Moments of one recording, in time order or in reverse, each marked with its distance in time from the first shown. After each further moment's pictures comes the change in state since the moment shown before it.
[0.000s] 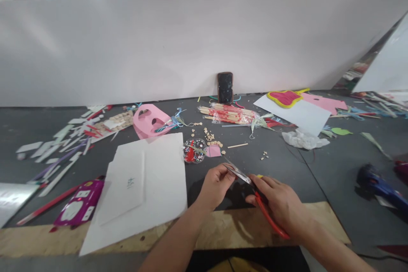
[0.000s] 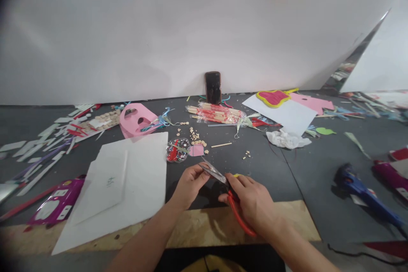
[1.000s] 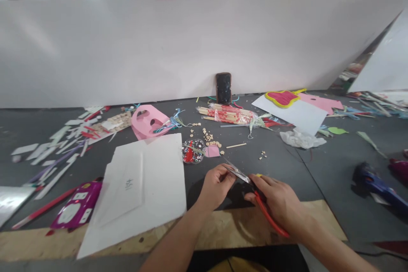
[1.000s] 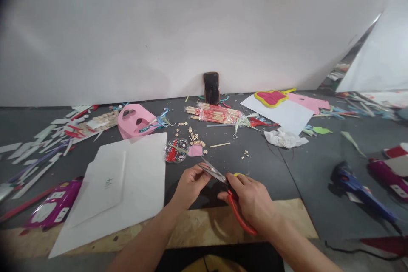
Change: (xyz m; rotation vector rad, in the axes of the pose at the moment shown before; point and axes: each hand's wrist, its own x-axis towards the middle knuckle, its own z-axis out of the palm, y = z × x) left_hand -0.001 0.000 0.002 0.098 0.020 0.063; right_hand 0.000 -0.001 0.000 -0.036 -0.021 0.041
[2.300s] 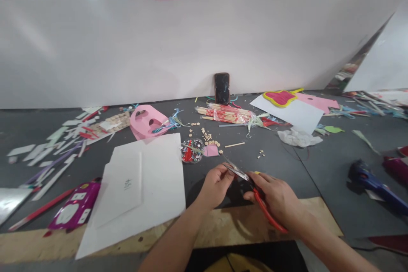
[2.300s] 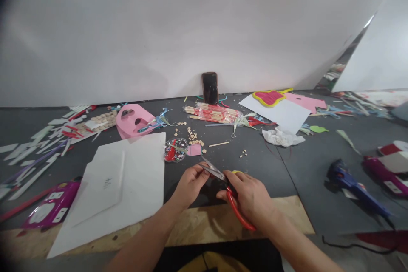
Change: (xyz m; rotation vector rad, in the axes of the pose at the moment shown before) left_hand 0.001 -0.005 0.000 -0.025 -0.090 -0.026; right_hand -0.001 0.001 -0.001 0.068 -0.051 0.027
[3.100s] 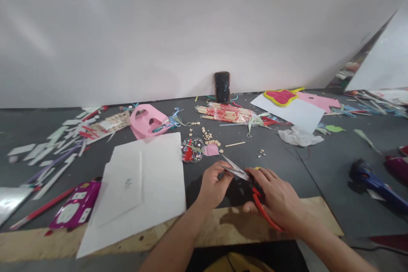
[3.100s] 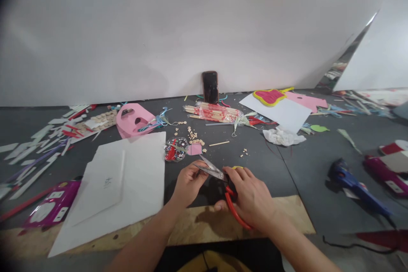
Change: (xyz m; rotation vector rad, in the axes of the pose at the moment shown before) left_hand -0.002 -0.004 -0.003 0.137 0.173 0.162; right_hand 0.000 -0.005 -0.006 -0.033 -0.052 0.055
